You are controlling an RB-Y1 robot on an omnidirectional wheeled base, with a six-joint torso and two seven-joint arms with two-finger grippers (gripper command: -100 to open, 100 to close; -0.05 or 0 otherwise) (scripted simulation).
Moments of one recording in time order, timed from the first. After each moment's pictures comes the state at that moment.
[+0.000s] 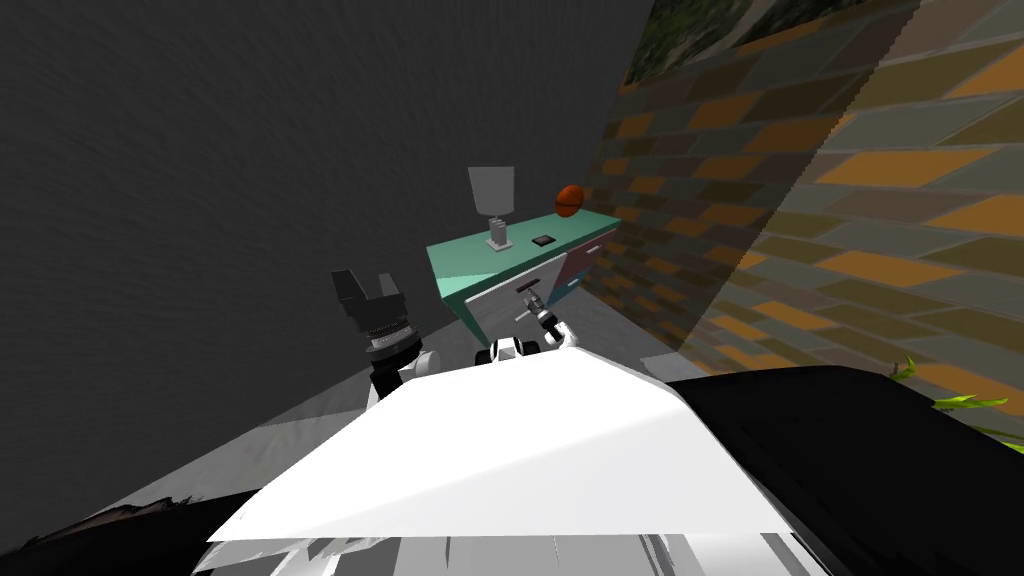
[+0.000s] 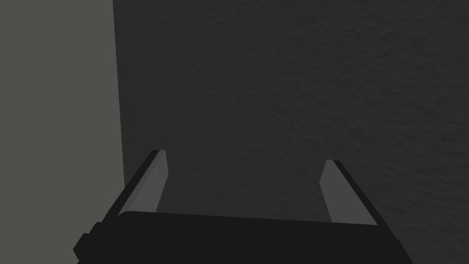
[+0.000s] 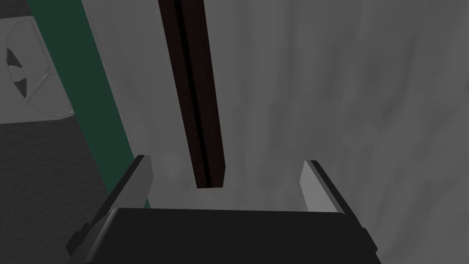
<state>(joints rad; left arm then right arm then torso) 0.51 -0.01 0.02 -2.27 -0.01 -0.62 -0.09 0.07 -0.04 -0.09 -1.17 0.79 -0.73 2.26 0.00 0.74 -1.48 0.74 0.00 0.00</state>
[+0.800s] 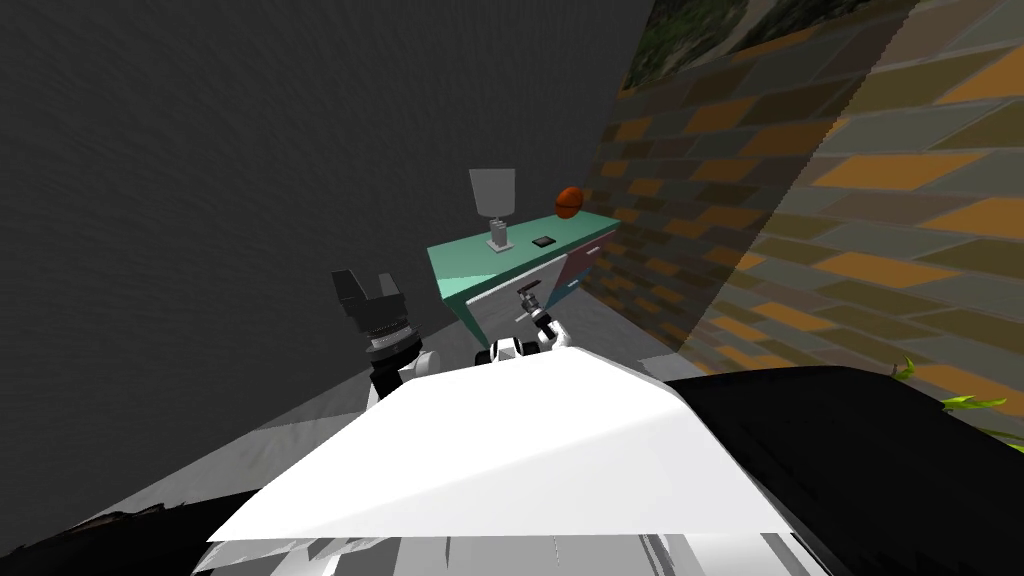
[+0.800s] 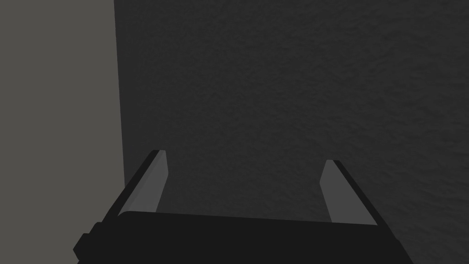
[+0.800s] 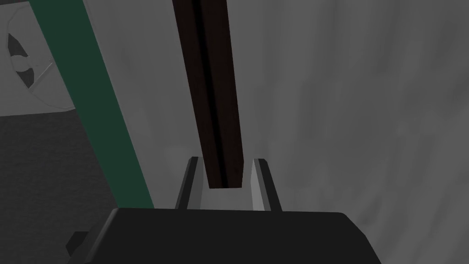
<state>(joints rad) 0.51 -0.01 0.02 -2.27 -0.01 -0.62 -0.09 0.05 0.04 -0.09 -1.18 0.81 -0.72 2.28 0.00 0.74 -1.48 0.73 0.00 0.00</state>
